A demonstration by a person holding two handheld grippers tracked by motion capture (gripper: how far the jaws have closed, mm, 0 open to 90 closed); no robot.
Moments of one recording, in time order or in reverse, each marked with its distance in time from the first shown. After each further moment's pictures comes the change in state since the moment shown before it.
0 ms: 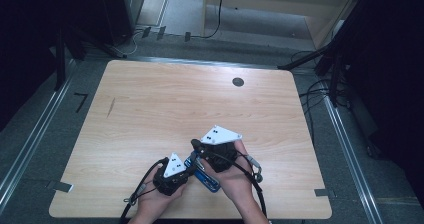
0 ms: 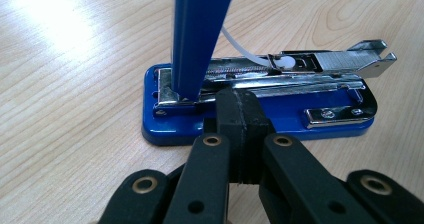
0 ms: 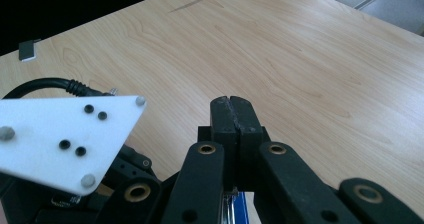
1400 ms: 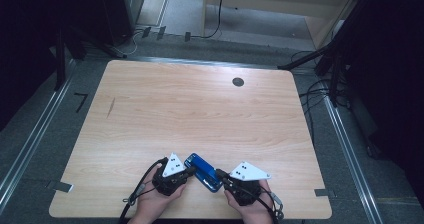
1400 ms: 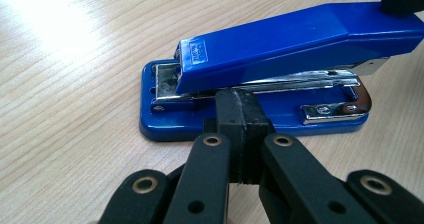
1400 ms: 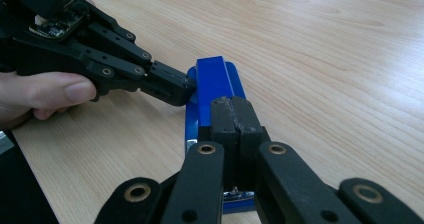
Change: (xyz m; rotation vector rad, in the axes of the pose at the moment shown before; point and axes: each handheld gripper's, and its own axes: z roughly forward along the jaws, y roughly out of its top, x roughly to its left) left arm 0.002 -0.001 -0.002 0.013 -0.019 -0.004; right arm -0.001 -0.106 -0.033 -0.005 -0.035 0.126
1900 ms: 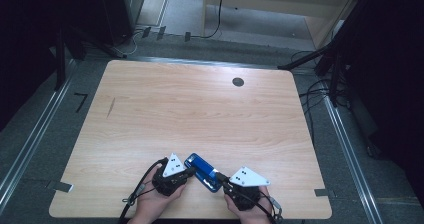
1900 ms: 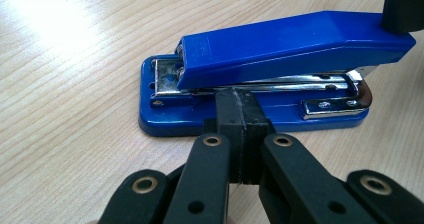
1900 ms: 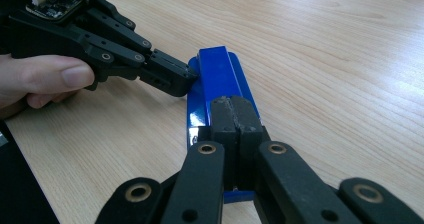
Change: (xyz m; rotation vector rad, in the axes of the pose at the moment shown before) left arm 0.000 0.000 0.000 0.014 -0.001 0.005; right arm 0.004 -0.013 0.001 -0.016 -0.013 -0.001
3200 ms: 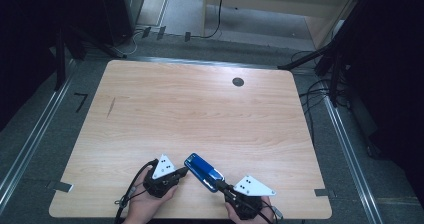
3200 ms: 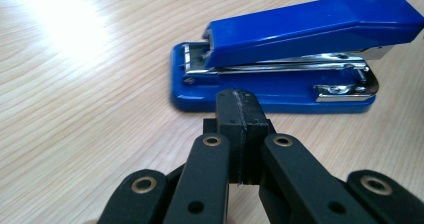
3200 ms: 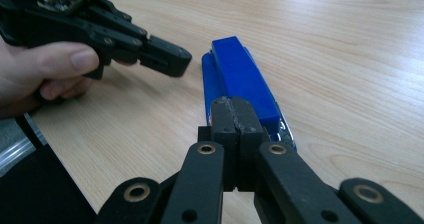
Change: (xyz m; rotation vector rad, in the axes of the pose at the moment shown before) left arm 0.011 -0.012 -0.022 -0.033 0.044 -0.041; right arm 0.010 -0.016 -0.010 -0.043 0.017 0.072
